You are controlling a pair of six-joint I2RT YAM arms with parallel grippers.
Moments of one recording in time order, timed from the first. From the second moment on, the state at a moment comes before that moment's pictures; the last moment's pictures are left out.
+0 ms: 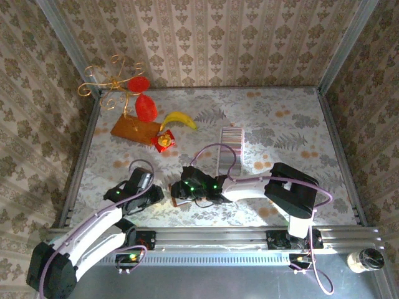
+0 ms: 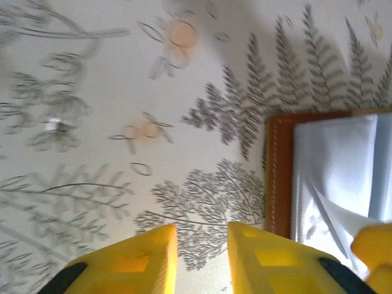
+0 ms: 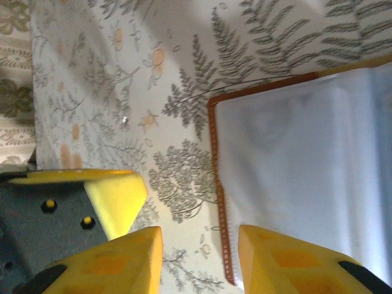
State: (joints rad) left arm -0.54 0.76 0.36 -0.67 0.06 -0.85; right arm 1.10 1.82 0.96 0.14 -0.08 1.13
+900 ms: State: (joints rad) left arm -0.51 0.90 0.43 -0.56 0.18 -0.85; right arm 0.79 1.24 0.87 -0.15 -0.10 0.03
